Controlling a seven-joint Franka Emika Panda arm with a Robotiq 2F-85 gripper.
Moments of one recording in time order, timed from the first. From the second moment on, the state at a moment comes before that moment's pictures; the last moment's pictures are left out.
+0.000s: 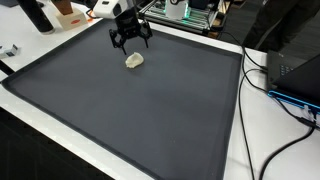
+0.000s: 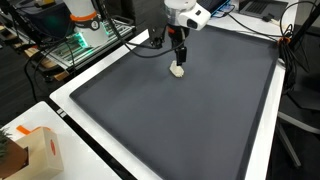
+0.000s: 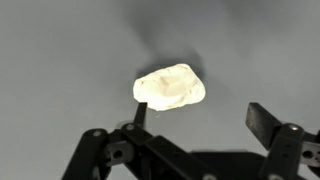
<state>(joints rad) -0.03 0.29 0.06 -2.18 0.13 2.41 -0.88</state>
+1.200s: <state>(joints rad) -0.07 0.40 0.08 -2.15 0.12 2.51 -0.88</state>
